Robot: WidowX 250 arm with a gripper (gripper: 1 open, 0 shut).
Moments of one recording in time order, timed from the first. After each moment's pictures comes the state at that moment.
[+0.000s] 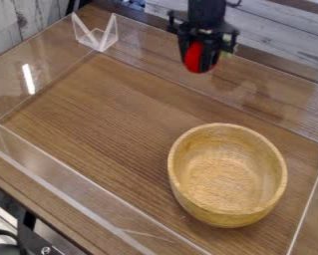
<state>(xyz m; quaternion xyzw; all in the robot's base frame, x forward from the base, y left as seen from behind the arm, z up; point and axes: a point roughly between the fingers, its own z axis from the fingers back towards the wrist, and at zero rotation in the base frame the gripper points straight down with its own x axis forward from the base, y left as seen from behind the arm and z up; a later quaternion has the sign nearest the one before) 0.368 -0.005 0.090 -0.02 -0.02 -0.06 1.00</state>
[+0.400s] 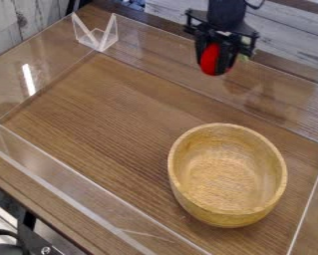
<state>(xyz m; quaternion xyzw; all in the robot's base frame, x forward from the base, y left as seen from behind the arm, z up) 0.368 0.014 0.089 -0.01 -0.02 -0.03 1.00</state>
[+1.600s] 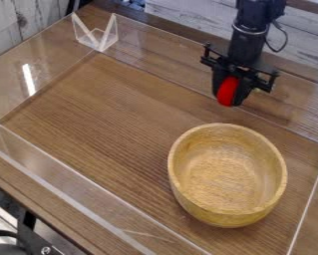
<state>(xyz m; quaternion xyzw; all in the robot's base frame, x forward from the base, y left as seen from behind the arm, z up) 0.369 -0.024 0.055 0.03 -0.02 -0.01 1.00</state>
